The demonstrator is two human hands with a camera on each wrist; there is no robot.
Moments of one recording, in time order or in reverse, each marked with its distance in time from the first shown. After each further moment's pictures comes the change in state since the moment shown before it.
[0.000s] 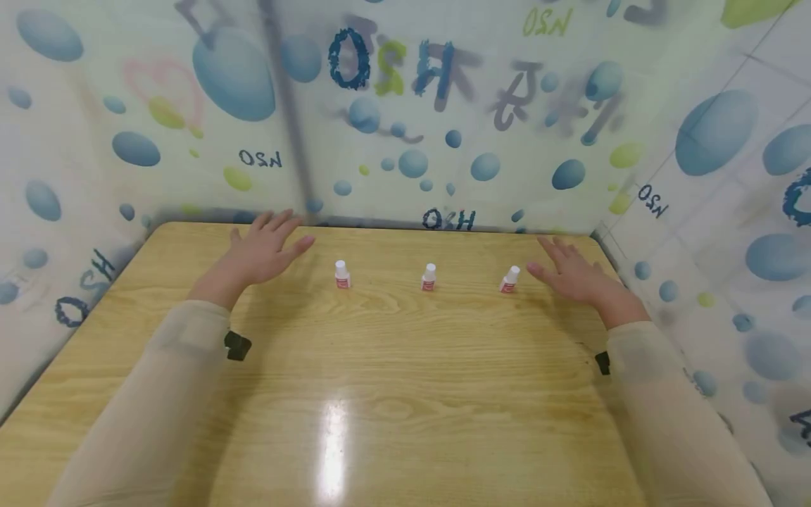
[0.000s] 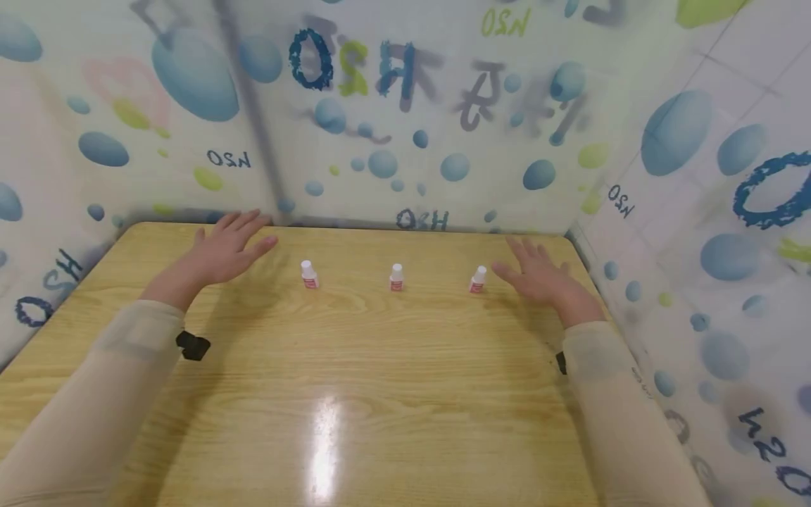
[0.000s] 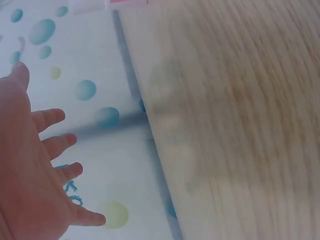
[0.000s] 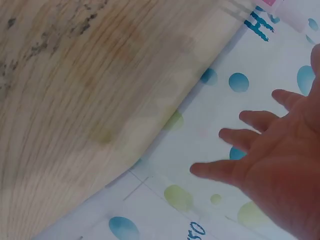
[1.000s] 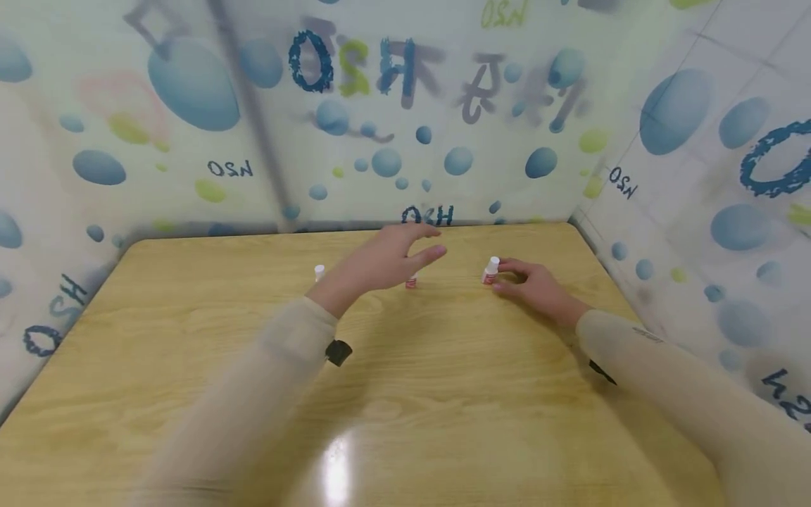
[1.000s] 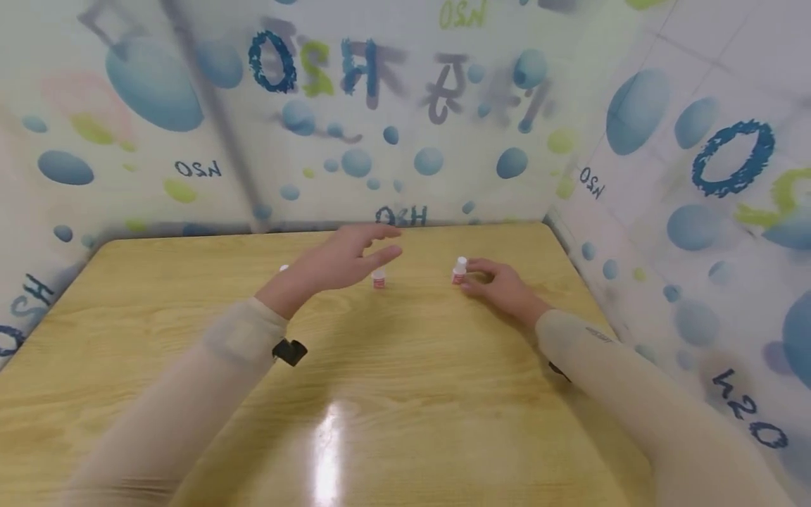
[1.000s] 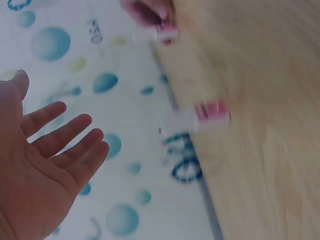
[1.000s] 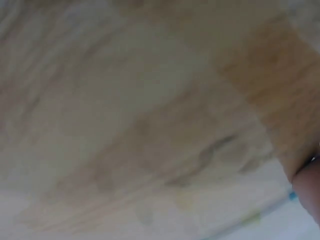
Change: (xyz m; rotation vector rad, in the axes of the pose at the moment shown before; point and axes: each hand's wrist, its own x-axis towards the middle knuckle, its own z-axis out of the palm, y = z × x) left_hand 0.032 0.223 0.023 -0.285 -0.069 0.454; right_hand 0.021 0.025 0.076 0.590 0.159 -0.032
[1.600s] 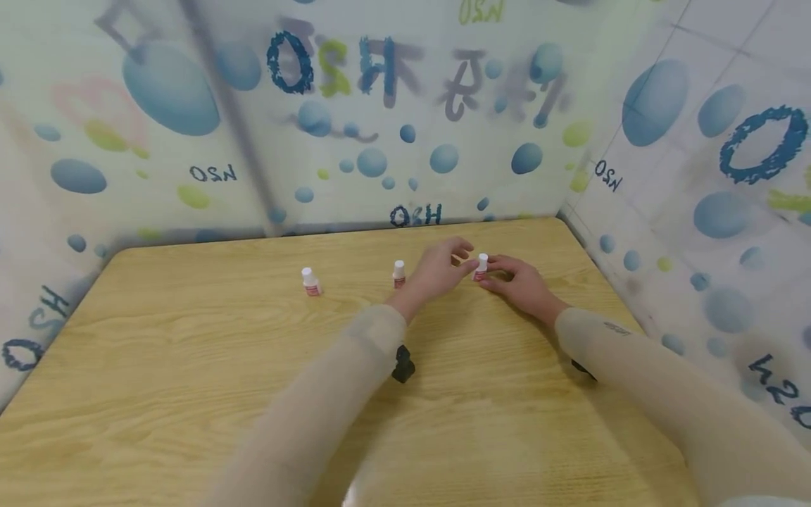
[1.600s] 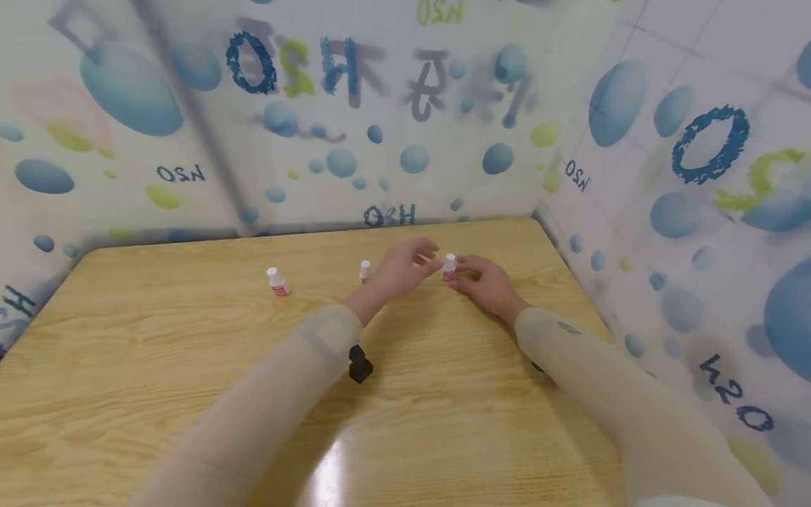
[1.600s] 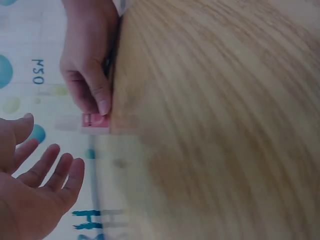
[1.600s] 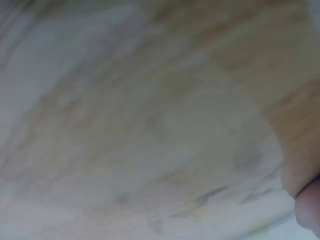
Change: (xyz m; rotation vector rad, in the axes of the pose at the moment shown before) left_hand 0.078 0.019 0.102 -0.357 0.137 -0.134; right_hand 0.001 0.003 0.011 -0.108 0.119 -0.056
